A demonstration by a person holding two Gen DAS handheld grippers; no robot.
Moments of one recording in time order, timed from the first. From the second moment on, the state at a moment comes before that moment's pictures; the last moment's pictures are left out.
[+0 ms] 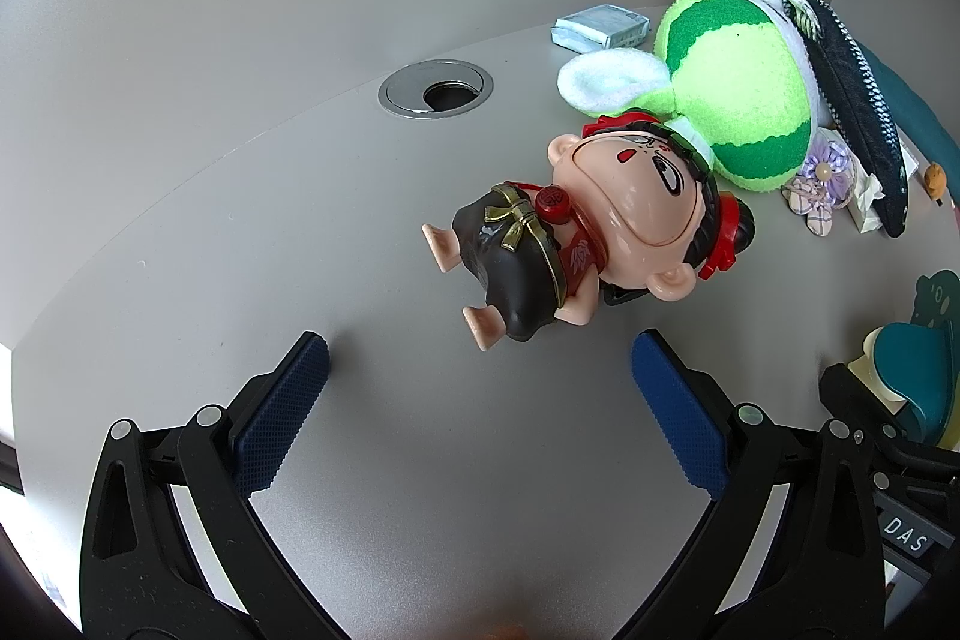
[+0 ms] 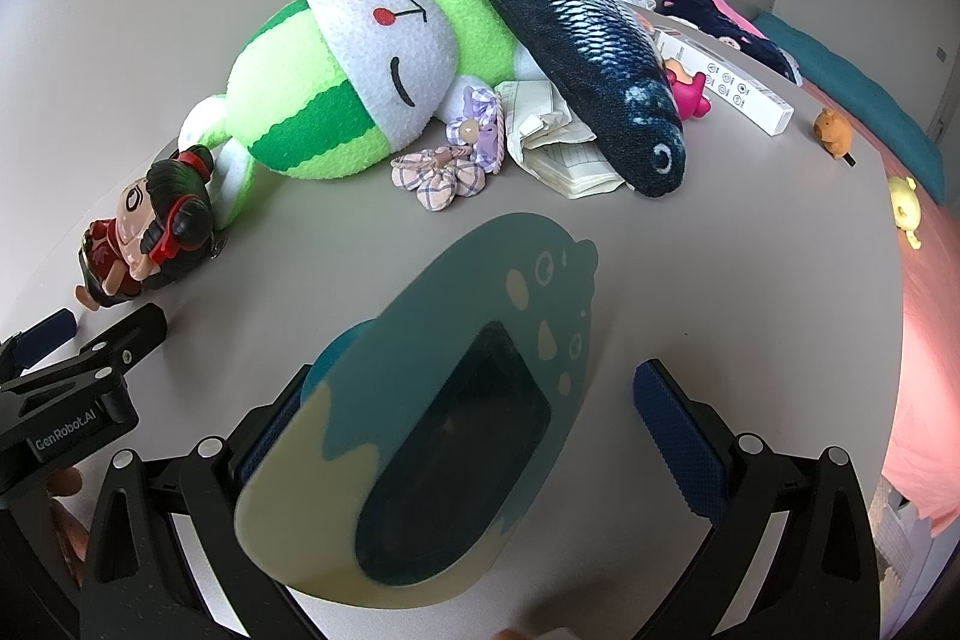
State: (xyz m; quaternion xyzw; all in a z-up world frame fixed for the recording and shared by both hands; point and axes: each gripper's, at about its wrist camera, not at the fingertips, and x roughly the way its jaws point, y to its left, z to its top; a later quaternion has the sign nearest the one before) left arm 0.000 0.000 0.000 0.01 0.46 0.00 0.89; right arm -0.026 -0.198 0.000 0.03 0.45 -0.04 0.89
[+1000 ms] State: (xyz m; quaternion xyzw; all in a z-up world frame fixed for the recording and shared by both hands) left arm 0.000 0.000 0.000 0.01 0.46 0.00 0.89; right arm -0.030 -0.189 0.002 0.02 0.45 0.02 0.89
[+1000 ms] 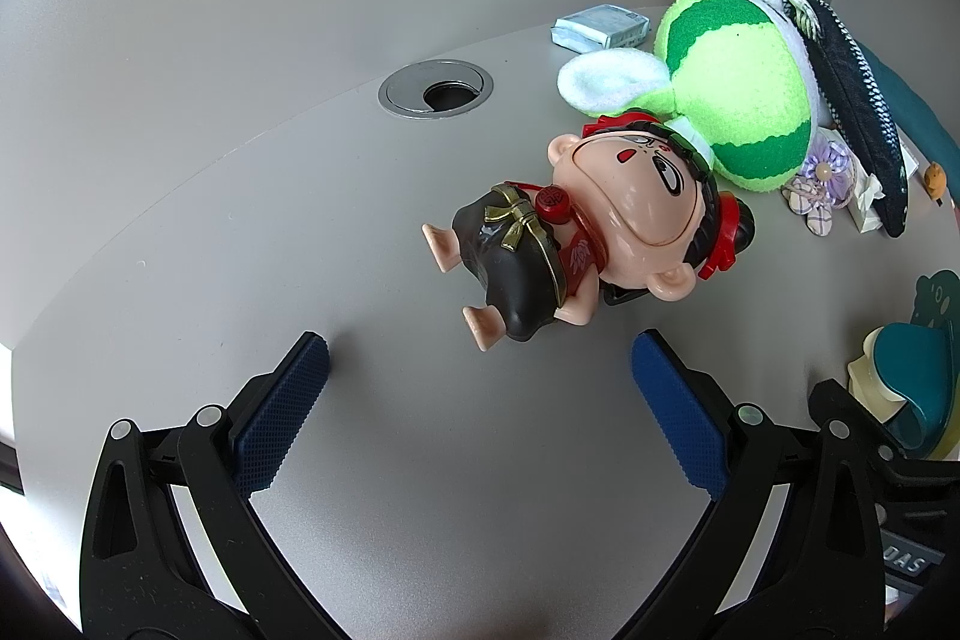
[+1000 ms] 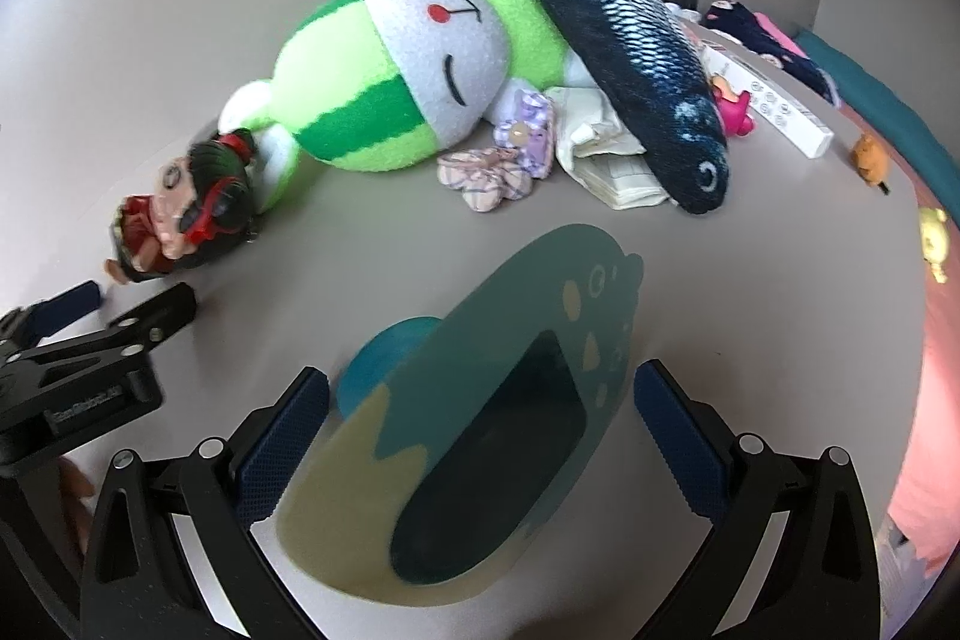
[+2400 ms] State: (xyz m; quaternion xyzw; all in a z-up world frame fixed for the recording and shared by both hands) left arm 0.005 -0.010 0.062 0.09 0.41 -0.05 0.91; right arm -0.028 -0.243 0.048 0.14 0.46 0.15 0.86
